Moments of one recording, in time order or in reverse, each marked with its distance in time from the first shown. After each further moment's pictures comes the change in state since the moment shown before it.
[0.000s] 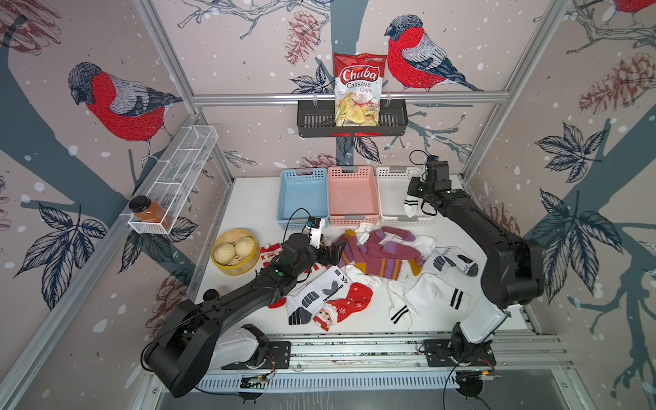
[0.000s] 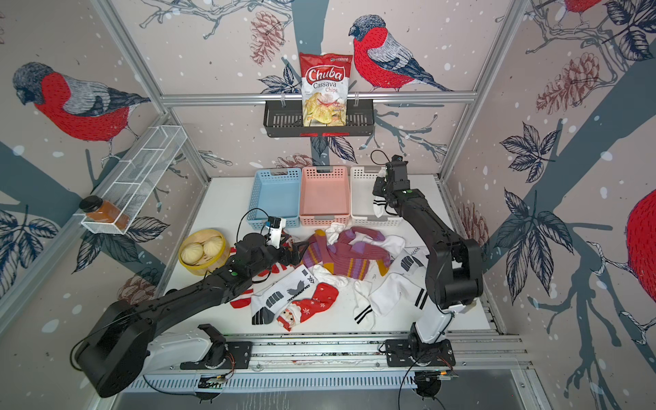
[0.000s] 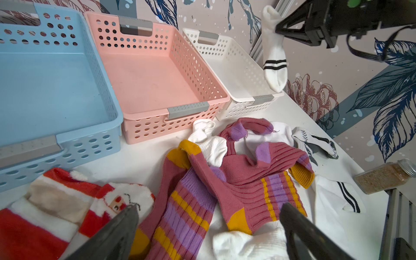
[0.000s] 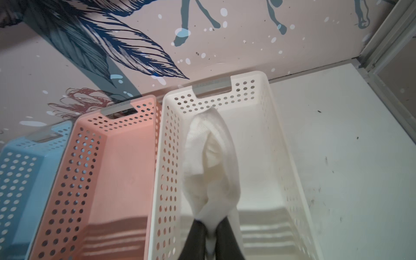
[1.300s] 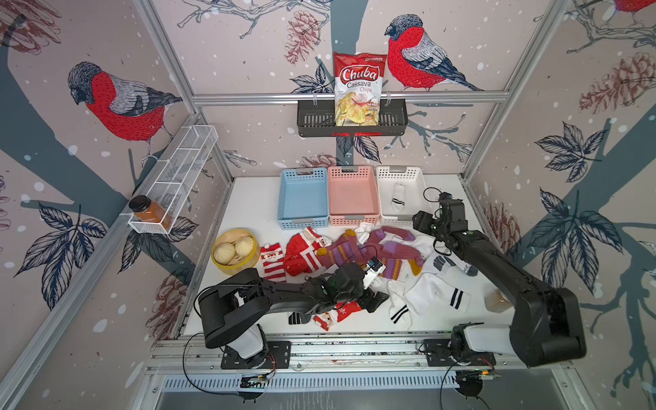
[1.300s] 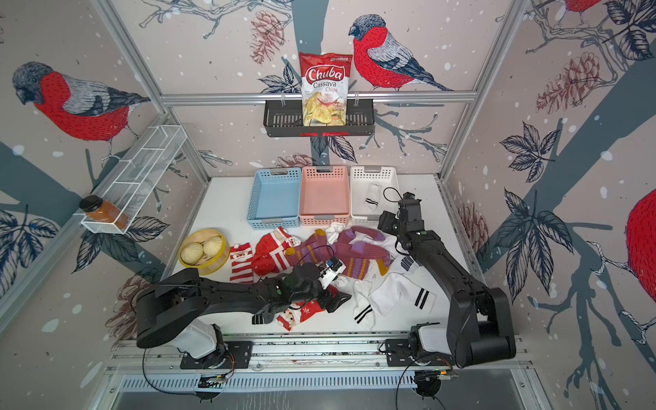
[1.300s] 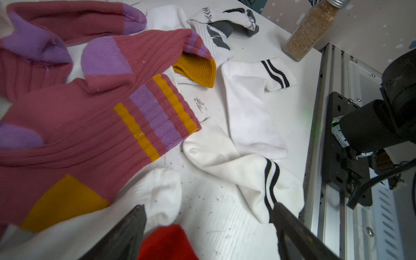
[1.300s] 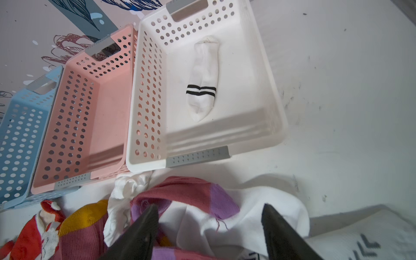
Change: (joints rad) left arm -0.512 0.382 0.132 0.021 -0.014 0.093; right arm -0.034 -0.506 -0.660 0.079 -0.077 0.108
